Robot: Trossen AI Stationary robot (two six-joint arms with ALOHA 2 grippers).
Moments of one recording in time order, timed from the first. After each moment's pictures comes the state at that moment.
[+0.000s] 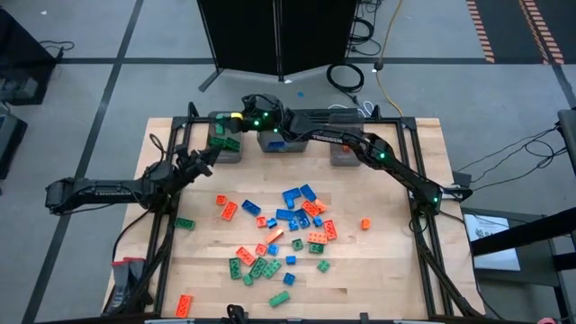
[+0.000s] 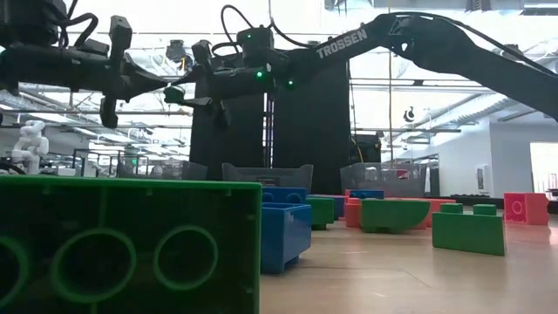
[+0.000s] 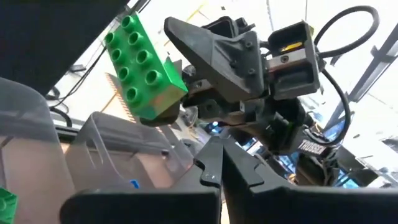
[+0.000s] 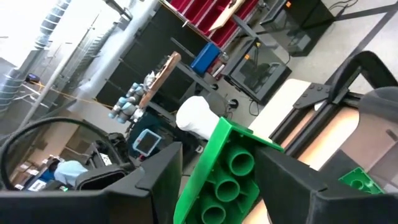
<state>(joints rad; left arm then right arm) 0.19 0.49 0.03 0.62 -0.50 -0.70 -0.38 2.51 2.24 0.21 -0.24 0.90</state>
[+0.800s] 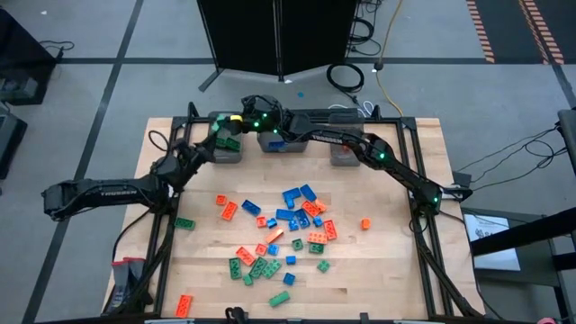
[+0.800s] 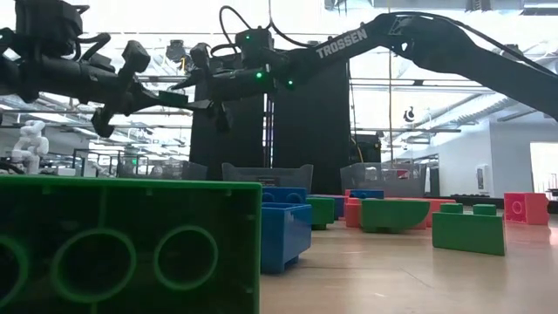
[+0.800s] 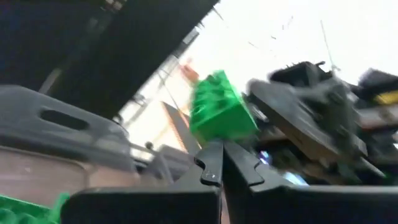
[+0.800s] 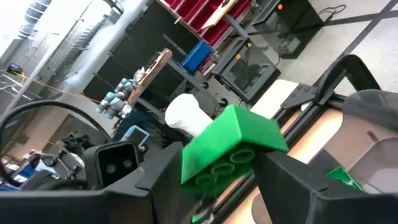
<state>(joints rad) 0.37 0.64 0.03 0.73 -0.61 -0.69 -0.37 2.51 2.24 0.18 -0.22 0.84</state>
